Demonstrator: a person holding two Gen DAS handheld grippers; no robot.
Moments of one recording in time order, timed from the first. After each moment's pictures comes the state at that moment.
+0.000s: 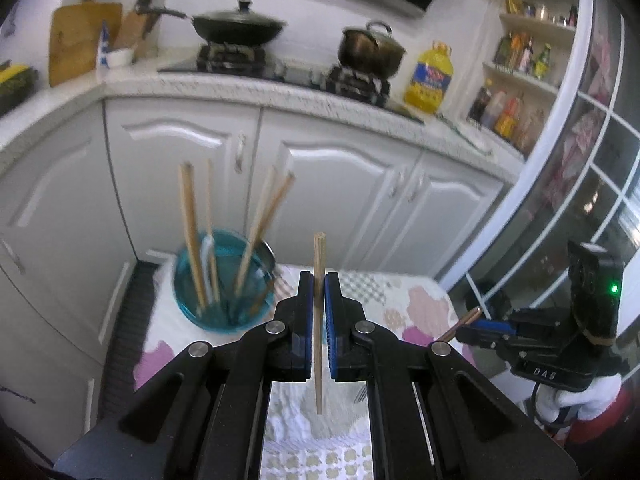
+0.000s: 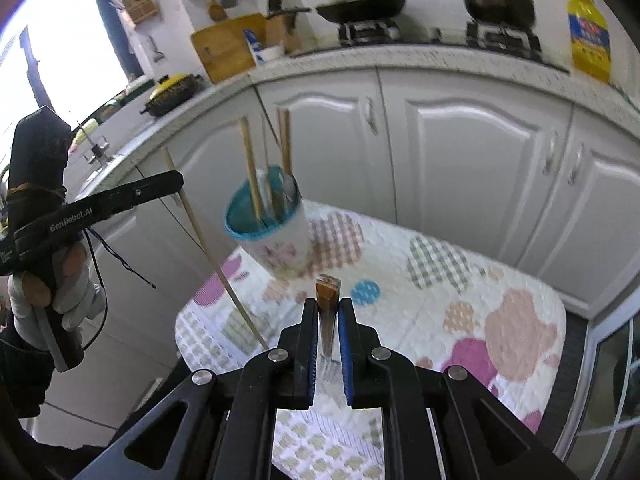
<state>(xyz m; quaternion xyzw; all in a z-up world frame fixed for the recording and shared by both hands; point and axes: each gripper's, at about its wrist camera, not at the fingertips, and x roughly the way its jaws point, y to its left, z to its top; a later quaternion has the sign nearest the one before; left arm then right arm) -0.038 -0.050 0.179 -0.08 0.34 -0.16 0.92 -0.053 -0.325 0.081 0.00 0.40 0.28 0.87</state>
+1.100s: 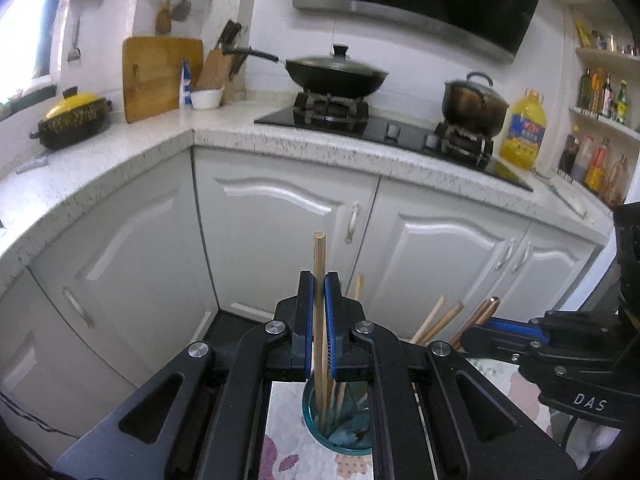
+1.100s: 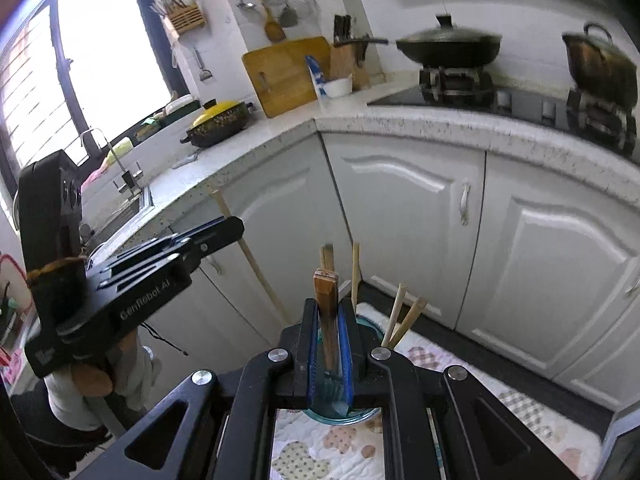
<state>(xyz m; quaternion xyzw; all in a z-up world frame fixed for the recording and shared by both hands) 0.059 0.023 0.178 -0.06 0.29 0.00 0.95 0.076 -0.176 0.140 0.00 0.35 0.37 0.86</state>
